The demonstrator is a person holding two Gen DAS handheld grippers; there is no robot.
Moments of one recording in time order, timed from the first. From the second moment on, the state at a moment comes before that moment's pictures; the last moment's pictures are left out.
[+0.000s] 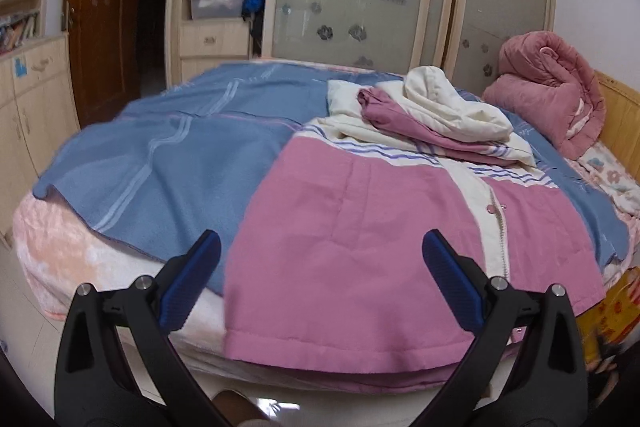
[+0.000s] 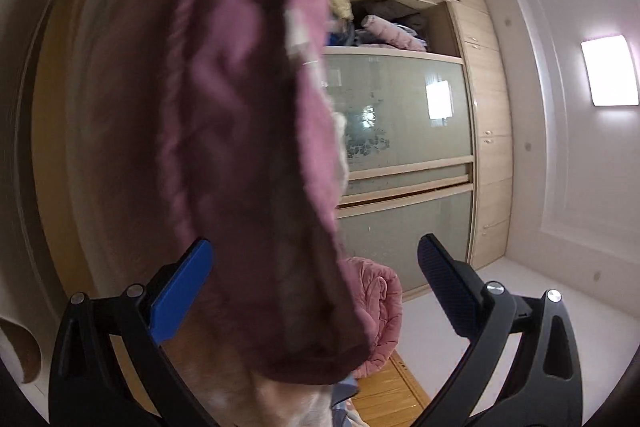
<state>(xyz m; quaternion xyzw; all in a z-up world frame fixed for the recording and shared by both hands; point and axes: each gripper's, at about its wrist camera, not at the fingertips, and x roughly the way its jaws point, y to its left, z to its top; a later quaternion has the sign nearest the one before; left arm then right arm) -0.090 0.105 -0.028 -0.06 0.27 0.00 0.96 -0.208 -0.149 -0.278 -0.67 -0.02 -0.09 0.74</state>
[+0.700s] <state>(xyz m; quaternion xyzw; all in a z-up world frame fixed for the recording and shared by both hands) -0.094 0.101 -0.028 -0.06 0.26 0.00 0.96 -0.178 -0.175 -0.236 -0.60 -0.03 -0.16 0.78</state>
